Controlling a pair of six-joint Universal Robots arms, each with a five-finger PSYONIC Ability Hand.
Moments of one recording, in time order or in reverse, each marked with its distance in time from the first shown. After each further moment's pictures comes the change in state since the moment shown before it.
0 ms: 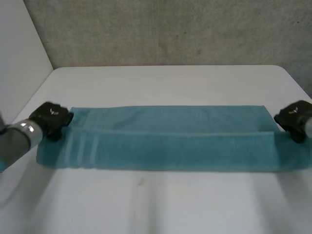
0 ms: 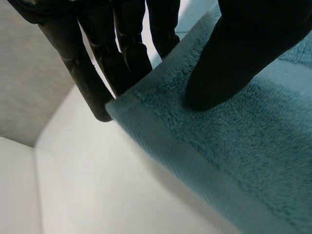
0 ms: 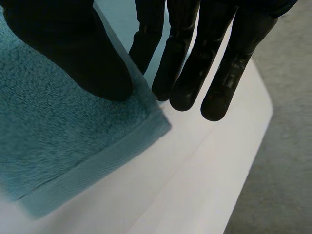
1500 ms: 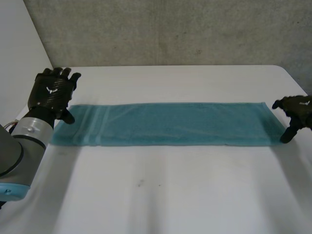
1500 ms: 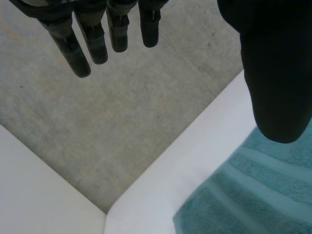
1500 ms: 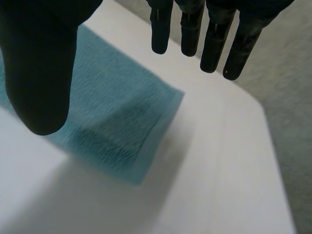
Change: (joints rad) left arm -0.170 0.249 -0.328 0.590 -0.174 -0.357; right arm -0.082 -0.008 0.092 -0.217 -0.154 0.494; left_hand -0.928 -0.994 -0.977 -0.986 -0.930; right_hand -0.709 -0.871 -0.879 -0.882 -0.861
